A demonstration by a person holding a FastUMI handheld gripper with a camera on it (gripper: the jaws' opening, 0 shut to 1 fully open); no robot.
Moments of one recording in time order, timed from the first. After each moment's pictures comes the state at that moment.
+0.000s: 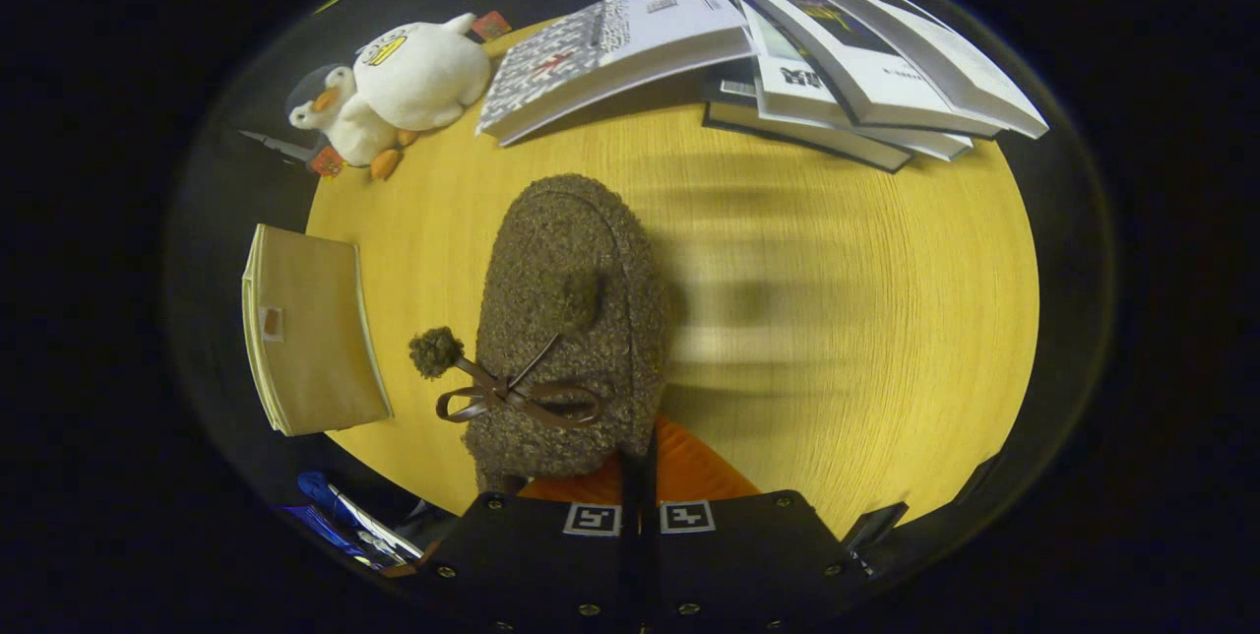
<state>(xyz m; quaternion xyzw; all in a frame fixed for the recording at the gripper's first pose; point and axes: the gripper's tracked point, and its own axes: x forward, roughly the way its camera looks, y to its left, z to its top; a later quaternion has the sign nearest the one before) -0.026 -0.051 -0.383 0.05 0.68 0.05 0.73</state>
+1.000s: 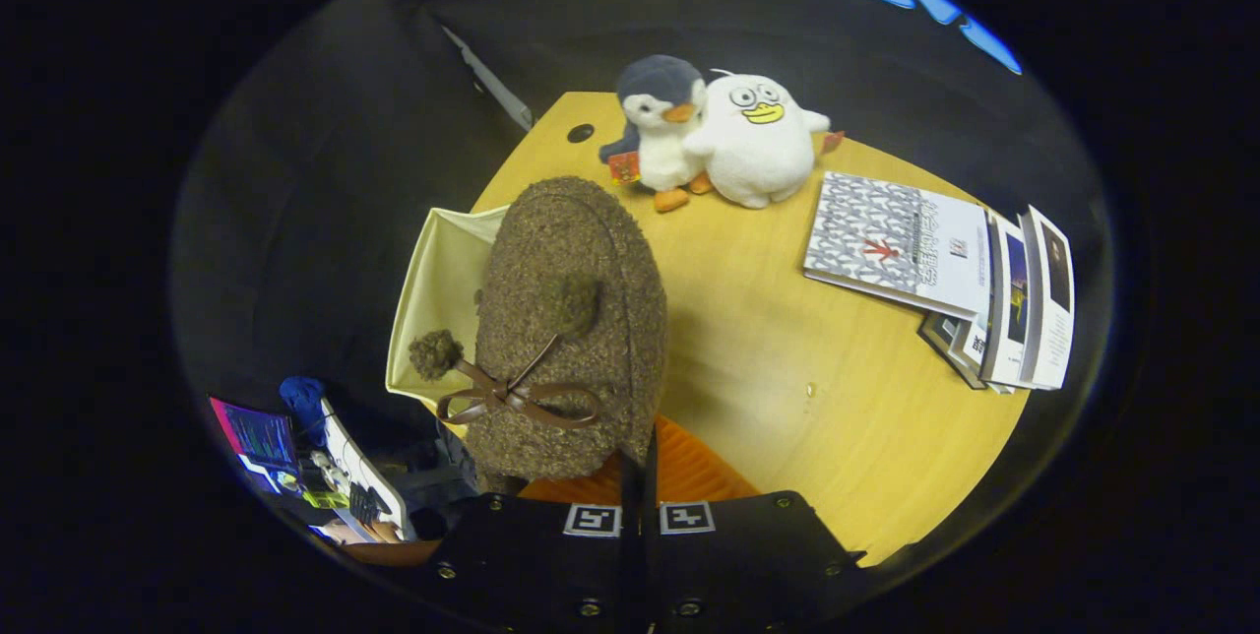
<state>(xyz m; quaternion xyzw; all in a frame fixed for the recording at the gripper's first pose) 0.003 0.192 -0.252 -0.07 0.63 0.26 0.73</state>
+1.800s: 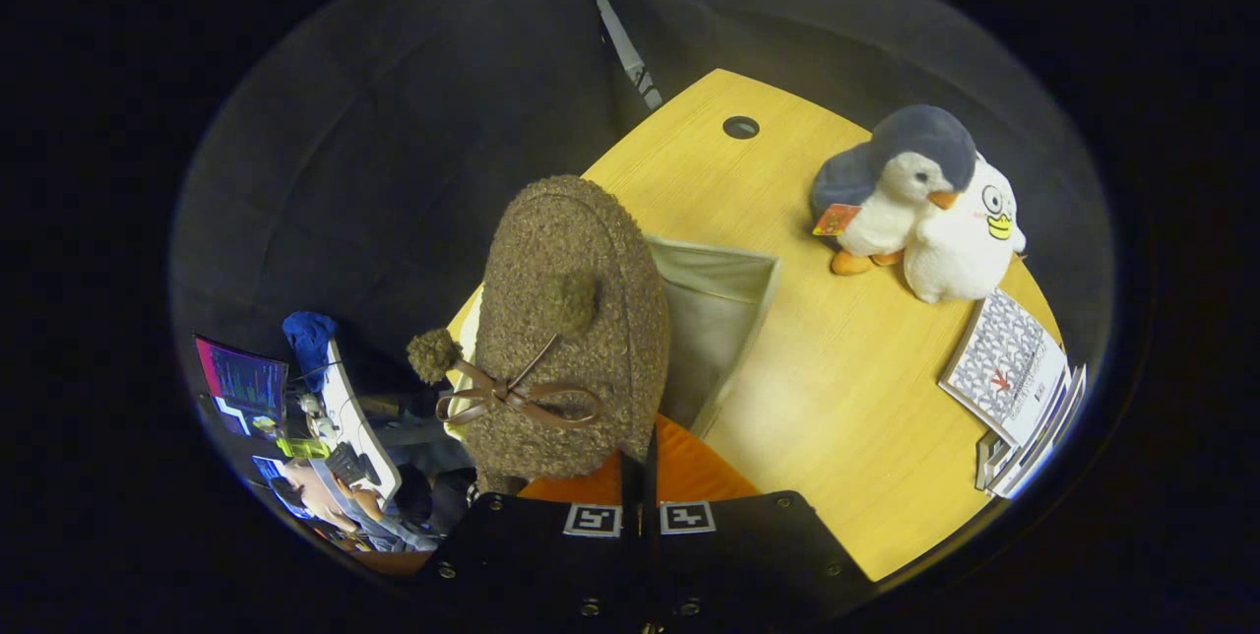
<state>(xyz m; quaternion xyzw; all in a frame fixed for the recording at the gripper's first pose) 0.003 0.362 -0.302 -0.17 0.62 0.36 0.67</state>
